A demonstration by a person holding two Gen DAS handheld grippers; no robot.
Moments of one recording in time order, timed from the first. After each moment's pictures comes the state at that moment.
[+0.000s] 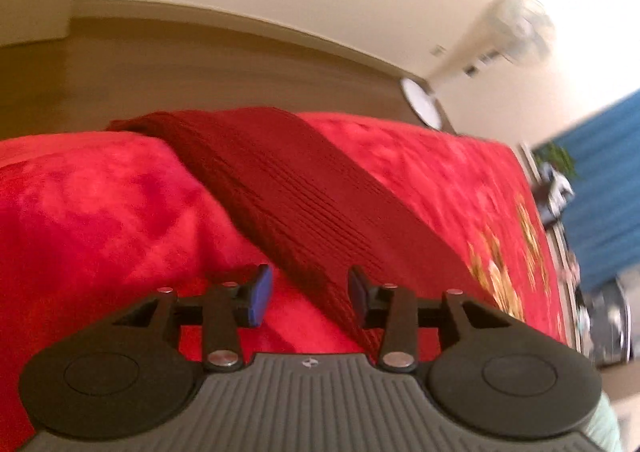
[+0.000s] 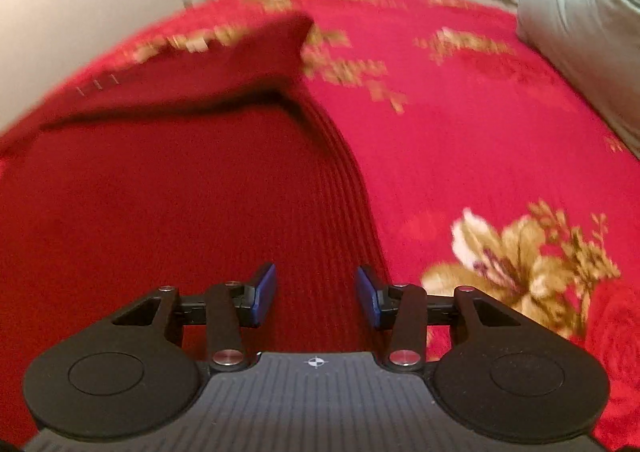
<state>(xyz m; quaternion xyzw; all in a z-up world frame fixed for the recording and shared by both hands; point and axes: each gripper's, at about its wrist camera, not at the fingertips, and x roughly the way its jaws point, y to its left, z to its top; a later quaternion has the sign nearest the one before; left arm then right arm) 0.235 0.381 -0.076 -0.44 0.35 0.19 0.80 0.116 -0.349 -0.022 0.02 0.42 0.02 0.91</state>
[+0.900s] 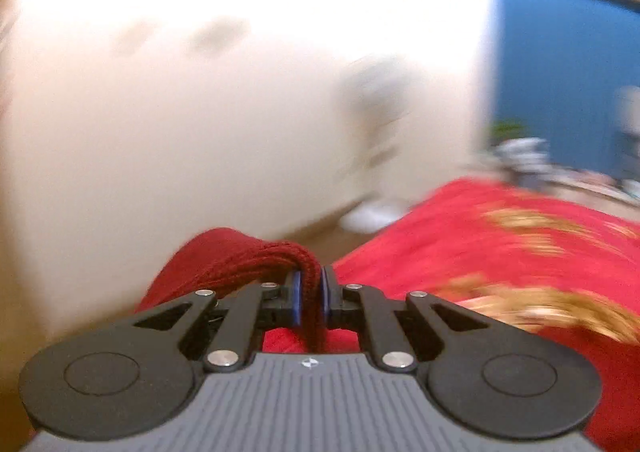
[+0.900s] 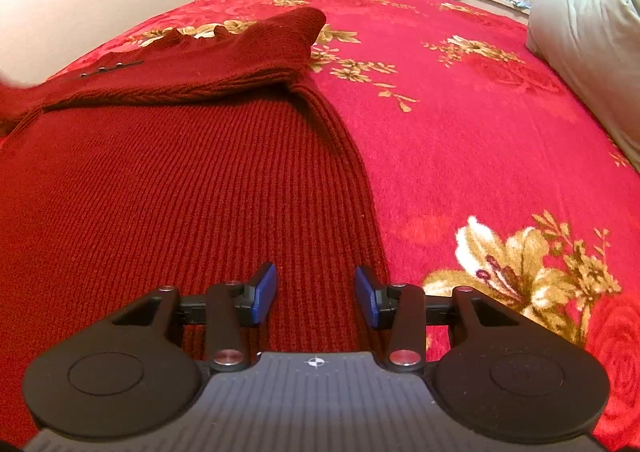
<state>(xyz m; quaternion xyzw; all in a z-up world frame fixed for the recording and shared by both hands) 0.256 0.172 0.039 0.01 0.13 0.15 0.98 0.114 -0.344 -0.025 -0.01 0.41 0.03 0.91</state>
